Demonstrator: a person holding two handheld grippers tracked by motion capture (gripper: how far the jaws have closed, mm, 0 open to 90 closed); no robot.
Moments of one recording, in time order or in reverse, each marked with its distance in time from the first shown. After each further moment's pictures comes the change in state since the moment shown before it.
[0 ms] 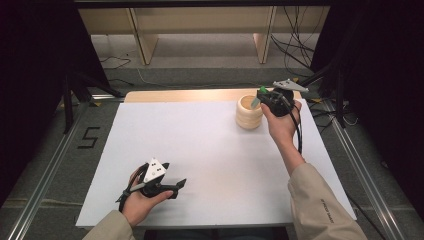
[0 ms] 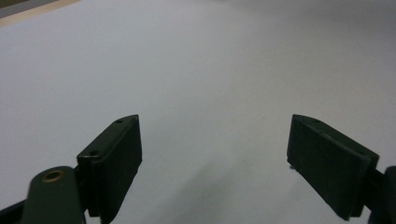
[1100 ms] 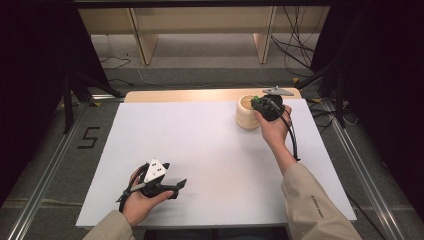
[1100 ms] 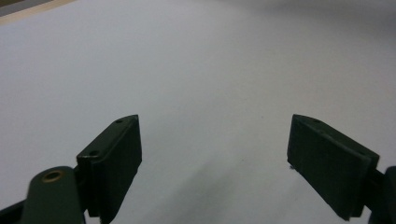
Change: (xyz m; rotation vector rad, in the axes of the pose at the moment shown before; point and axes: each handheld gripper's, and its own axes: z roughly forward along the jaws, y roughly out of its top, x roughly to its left) left arm 0.000 0.000 0.001 0.004 -0.003 0.004; right arm 0.002 -0.029 0.036 0.126 -0.026 -0.026
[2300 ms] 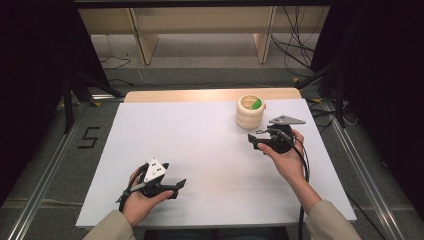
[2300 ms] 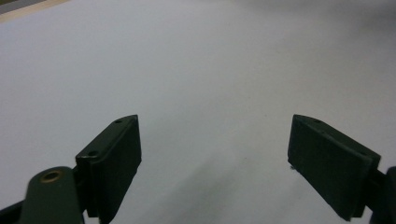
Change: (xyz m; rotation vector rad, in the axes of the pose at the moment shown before) left arm 0.001 -0.001 0.000 0.003 0.009 -0.011; right arm 0.019 -0.056 -0.078 0.113 0.159 -0.039
